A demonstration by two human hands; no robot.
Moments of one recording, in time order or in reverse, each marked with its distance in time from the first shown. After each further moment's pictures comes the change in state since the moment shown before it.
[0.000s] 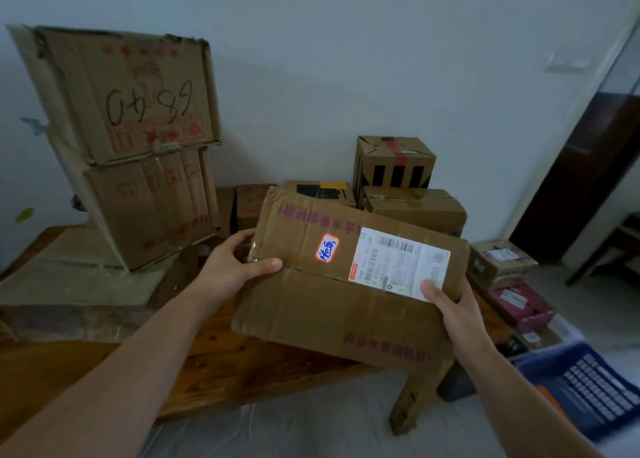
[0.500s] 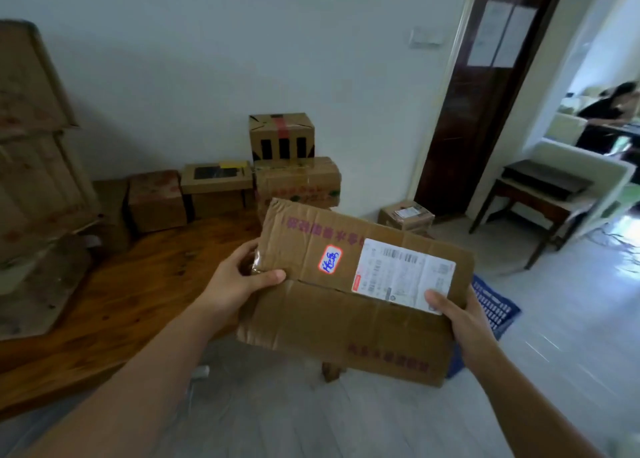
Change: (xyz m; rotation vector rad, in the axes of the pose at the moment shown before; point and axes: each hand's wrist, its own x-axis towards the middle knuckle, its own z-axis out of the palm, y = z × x) left_hand -0.115 0.025 0.207 -0.183 -0.237 -0.016; right_hand -0.109 0.032 -0.241 0.098 0.159 0.071
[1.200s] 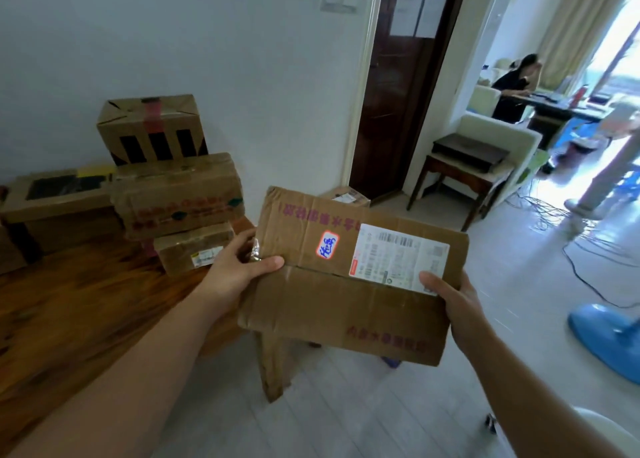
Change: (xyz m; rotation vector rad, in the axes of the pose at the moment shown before) left_hand 0.163 -0.023 0.184 -0.006 -0.173 -0.011; right_hand 0.132 -0.007 -0.134 0.013 0.203 -0.024
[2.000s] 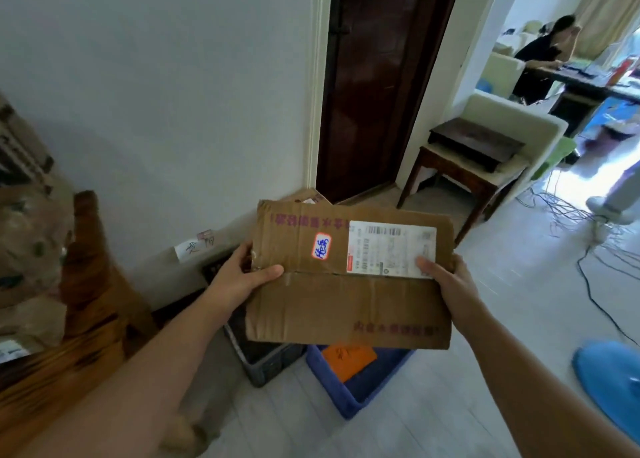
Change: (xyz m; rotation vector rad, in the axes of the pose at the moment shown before) left_hand 0.272 -0.034 0.256 0.064 -0.050 -0.189; right_hand 0.366 -0.010 -0.169 -0.097 -0.013 0.158
